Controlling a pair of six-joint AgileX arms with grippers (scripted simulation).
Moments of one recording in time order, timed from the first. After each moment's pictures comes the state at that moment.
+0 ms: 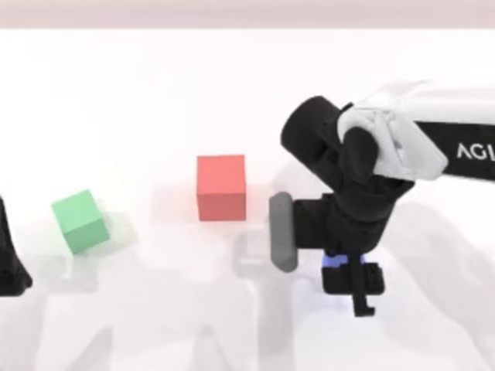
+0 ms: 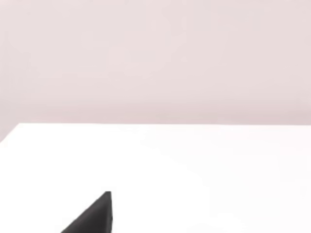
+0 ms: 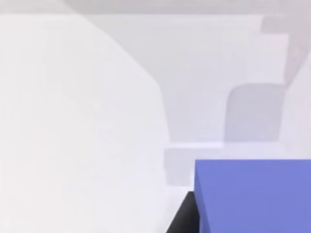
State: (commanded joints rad) left arm 0.00 0.00 0.00 0.00 0.00 0.00; right arm 0.69 1.94 1.29 -0.90 -0.02 -0.87
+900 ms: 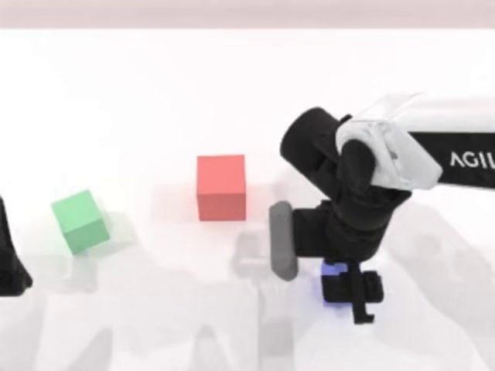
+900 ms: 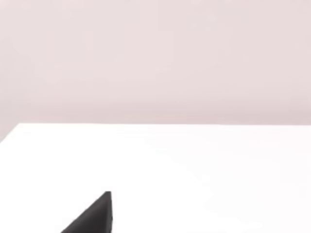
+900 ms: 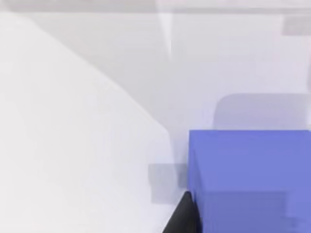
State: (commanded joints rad) left arm 0.00 0.00 0.00 0.00 0.00 0.00; right arm 0.69 1.96 1.26 -0.86 -0.02 -0.87
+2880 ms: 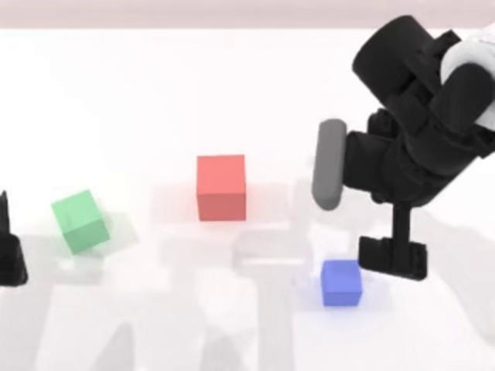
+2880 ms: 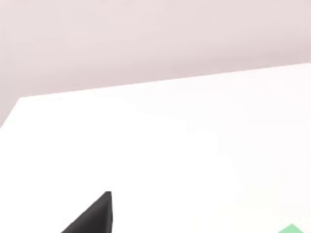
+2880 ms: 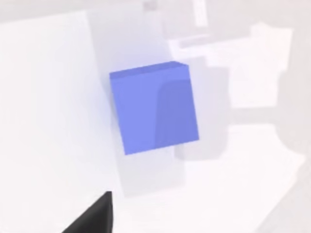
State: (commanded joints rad) left arm -0.02 0.22 0.20 -0.15 0.00 0.13; right arm 0.60 1.65 1.28 -0.97 -0.04 -0.80
